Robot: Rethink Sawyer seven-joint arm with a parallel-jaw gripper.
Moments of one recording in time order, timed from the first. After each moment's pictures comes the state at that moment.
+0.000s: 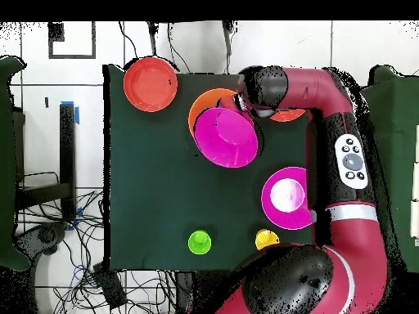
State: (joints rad) arm -0.61 -0.35 0.60 0.99 -0.63 1.03 1.32
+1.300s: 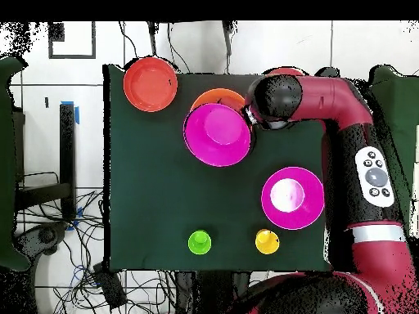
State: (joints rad) arm -0.66 -0.48 0.60 1.15 -0.60 1.06 1.23
